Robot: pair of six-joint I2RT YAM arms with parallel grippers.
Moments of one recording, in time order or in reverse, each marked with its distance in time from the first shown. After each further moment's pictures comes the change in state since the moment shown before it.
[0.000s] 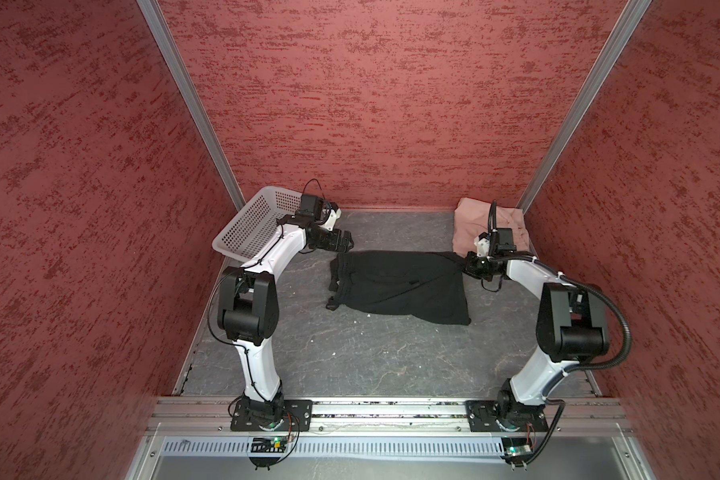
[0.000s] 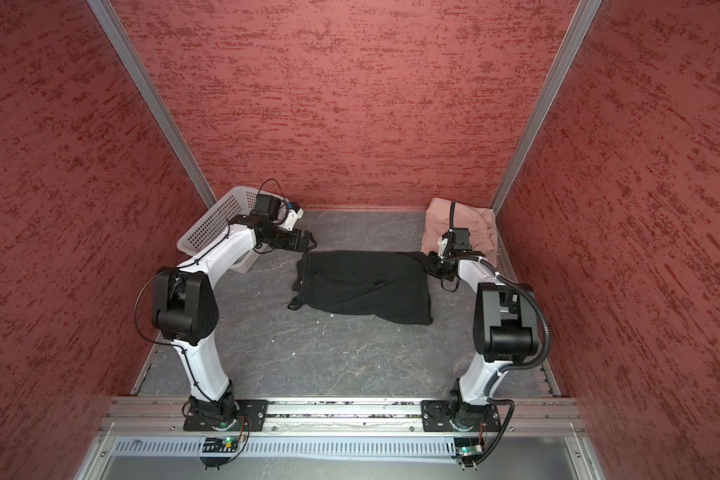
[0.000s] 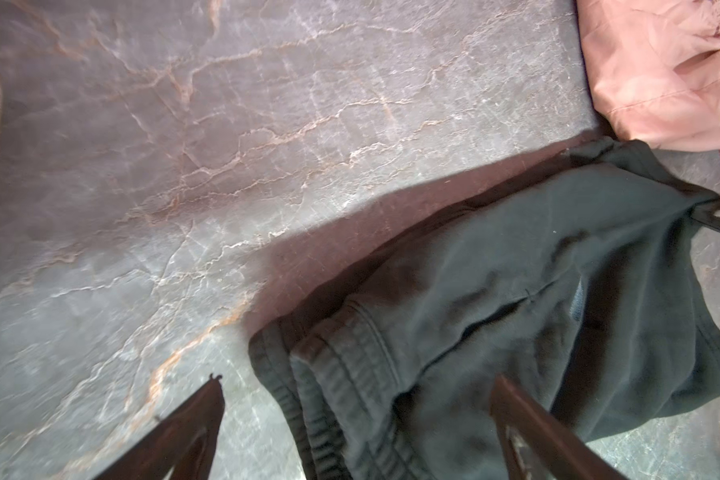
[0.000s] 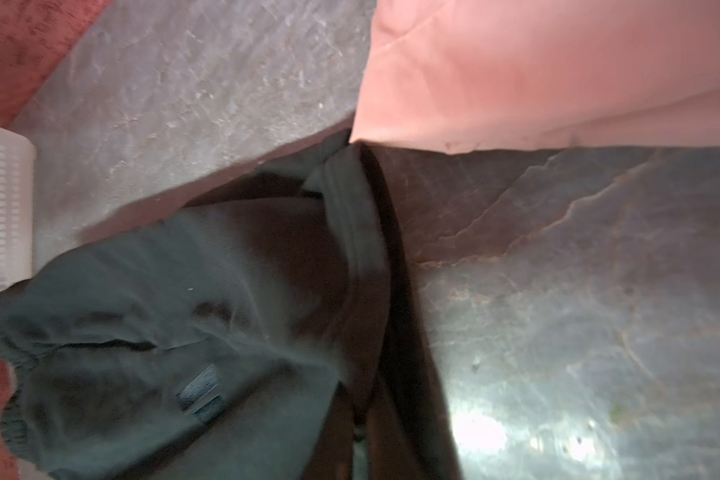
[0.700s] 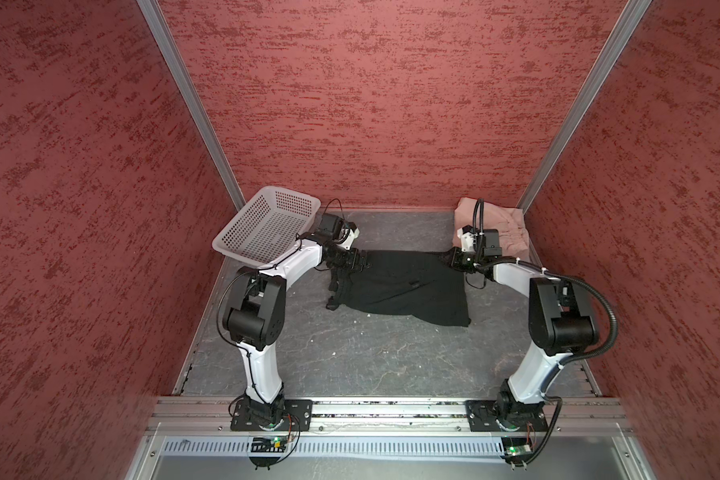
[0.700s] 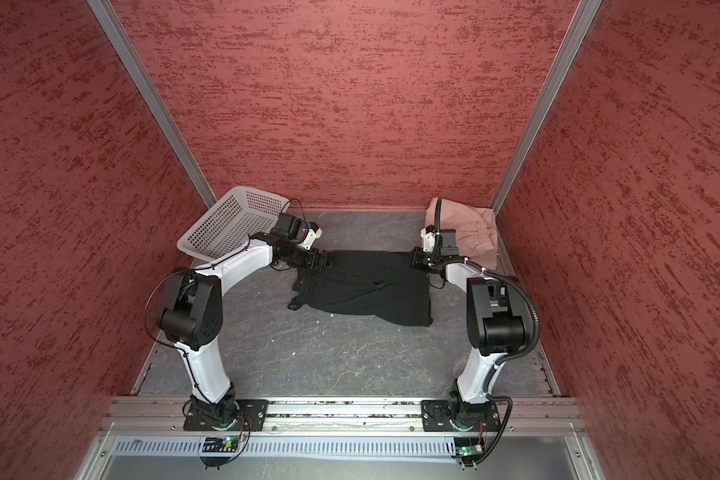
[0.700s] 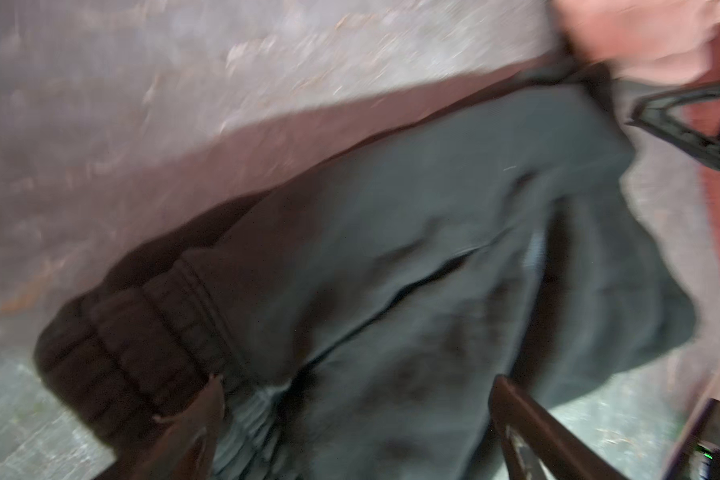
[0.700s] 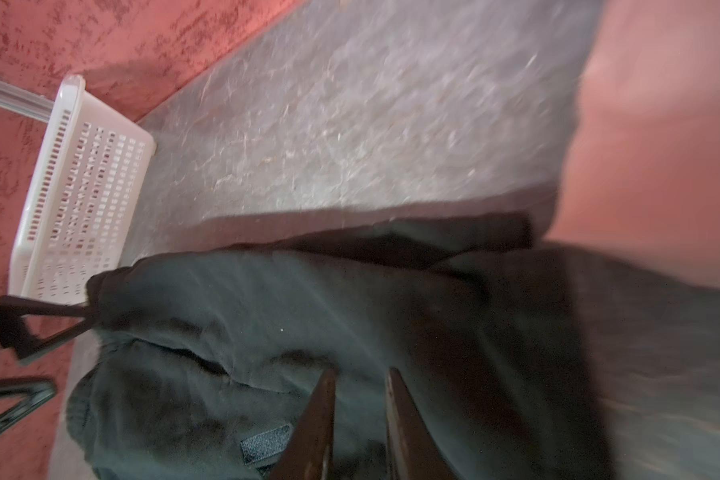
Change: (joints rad) left arm -0.090 0.026 -0.219 0.161 0.059 -0.095; right arm 0.095 0.064 -0.083 0.367 -0.134 0.066
